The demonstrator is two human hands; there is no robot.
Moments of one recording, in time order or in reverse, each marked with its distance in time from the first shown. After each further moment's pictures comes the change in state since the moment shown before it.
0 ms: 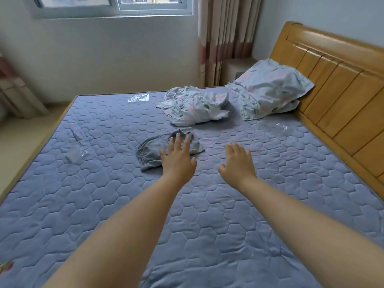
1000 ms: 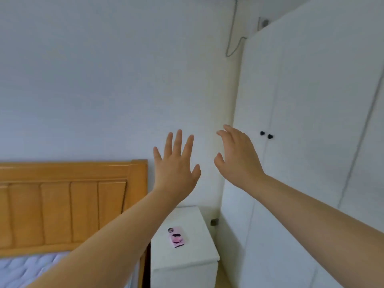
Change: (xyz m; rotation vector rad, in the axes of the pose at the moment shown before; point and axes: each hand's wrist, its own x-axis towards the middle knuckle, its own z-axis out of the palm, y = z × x) left_hand -0.358 0.525 -0.221 -0.466 0.219 1.706; right_hand -0.535 0.150 -0.413 -0.650 0.737 1.242
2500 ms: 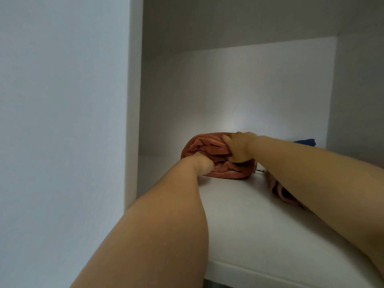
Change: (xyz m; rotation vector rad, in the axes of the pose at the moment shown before) left_hand 0.088 0.859 -0.078 -0.779 -0.677 0.797; right_hand -0.231 0.663 -0.462 -1.064 -0.631 0.760
